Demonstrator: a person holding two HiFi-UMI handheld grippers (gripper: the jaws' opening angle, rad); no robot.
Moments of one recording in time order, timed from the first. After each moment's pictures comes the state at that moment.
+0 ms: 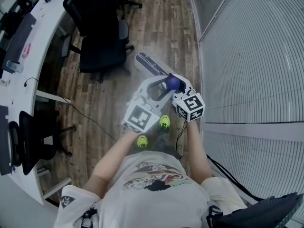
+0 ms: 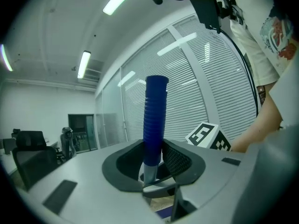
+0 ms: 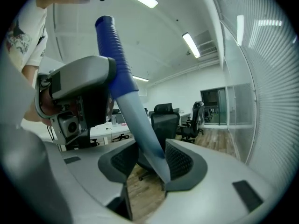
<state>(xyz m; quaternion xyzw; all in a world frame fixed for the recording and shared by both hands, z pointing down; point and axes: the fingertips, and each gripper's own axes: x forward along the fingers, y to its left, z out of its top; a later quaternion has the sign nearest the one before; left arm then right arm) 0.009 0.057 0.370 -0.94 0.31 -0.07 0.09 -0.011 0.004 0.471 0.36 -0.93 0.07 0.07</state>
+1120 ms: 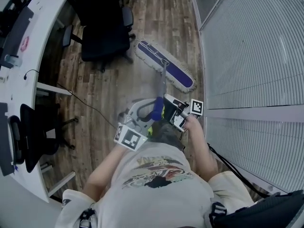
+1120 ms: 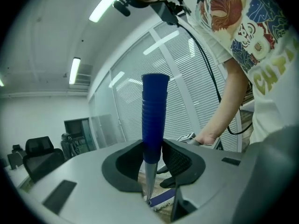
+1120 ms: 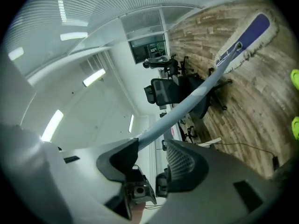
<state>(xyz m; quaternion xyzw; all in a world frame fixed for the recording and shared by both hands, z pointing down) -0.093 0.204 0.451 -0.94 0.28 -0.12 0.13 -0.074 0.146 0.585 0.13 -0.65 0.71 -0.26</state>
